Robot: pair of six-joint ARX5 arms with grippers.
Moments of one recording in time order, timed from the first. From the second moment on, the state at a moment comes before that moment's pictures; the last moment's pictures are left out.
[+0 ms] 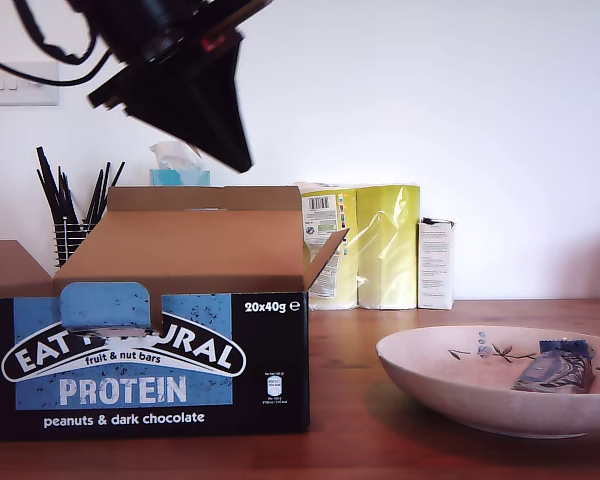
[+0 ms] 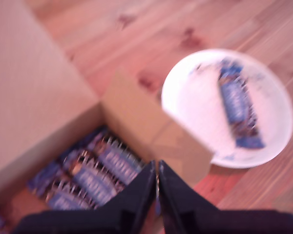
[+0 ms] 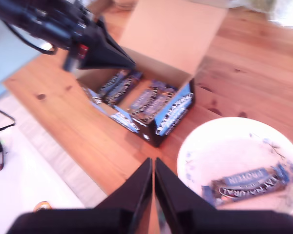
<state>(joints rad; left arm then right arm) -0.71 1.38 1.09 -0.53 0.07 -0.13 0.32 0.59 0.96 -0.98 -0.50 -0.11</state>
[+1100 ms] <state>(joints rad) -0.65 1.36 1.09 -0.75 0.04 -0.29 0.34 0.59 0.96 -0.94 -0.41 -0.13</state>
